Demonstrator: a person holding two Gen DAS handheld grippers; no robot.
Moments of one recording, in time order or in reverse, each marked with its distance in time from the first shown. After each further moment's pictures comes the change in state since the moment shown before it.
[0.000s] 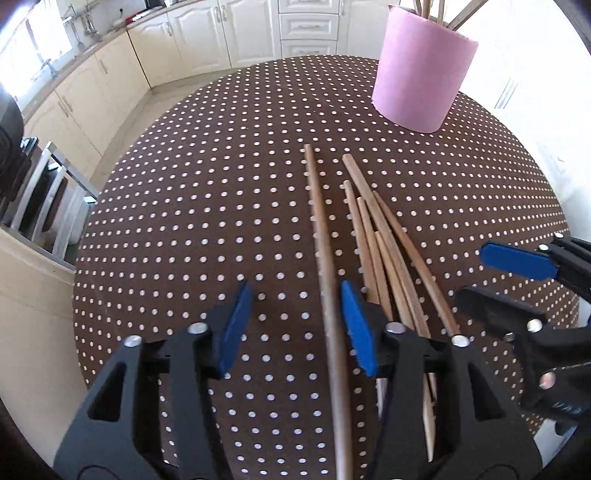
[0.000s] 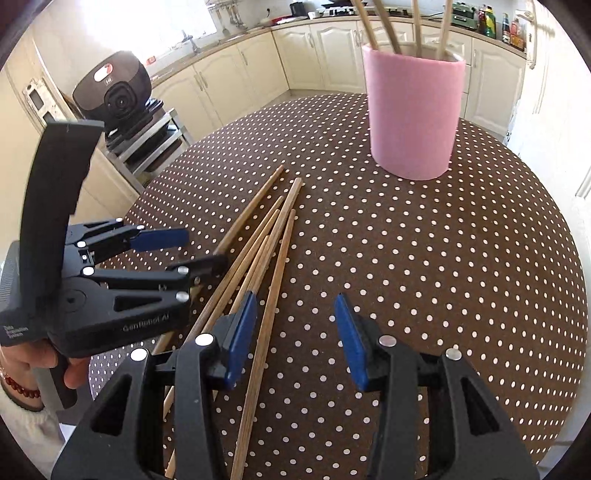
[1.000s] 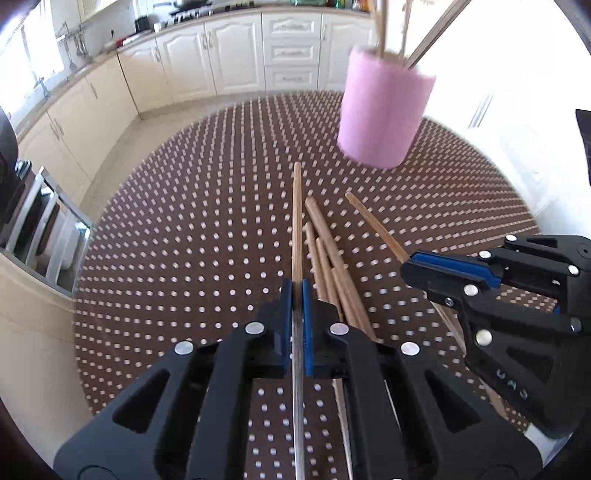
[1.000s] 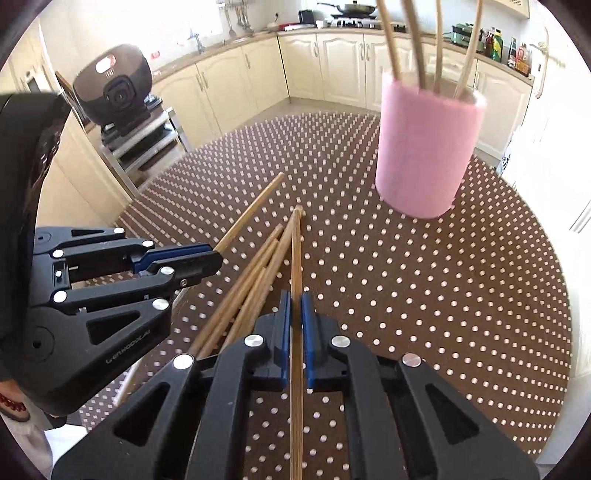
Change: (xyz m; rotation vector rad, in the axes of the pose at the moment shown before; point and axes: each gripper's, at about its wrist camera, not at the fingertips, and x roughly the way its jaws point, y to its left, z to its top) left arm -0.033 -0.034 0.019 0.040 -0.140 -0.044; right arm -0.012 0.005 0.013 -0.052 -0.076 -0.047
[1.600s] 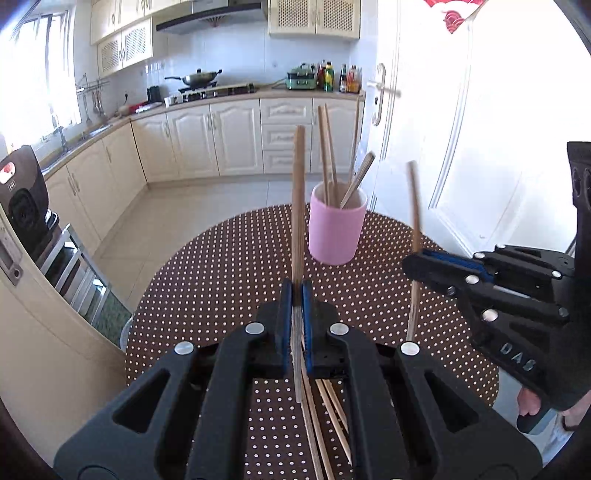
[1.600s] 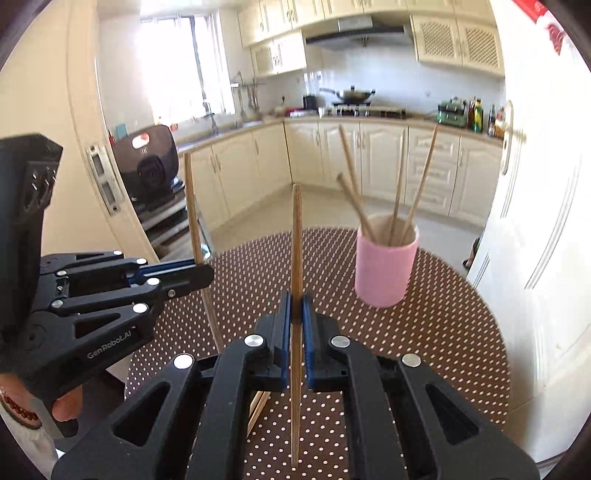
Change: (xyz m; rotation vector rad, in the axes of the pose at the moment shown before) left arm -0.140 -0.026 -0.020 0.007 -0.315 -0.010; right arm -0.131 0.017 0.003 -0.022 -0.352 -0.014
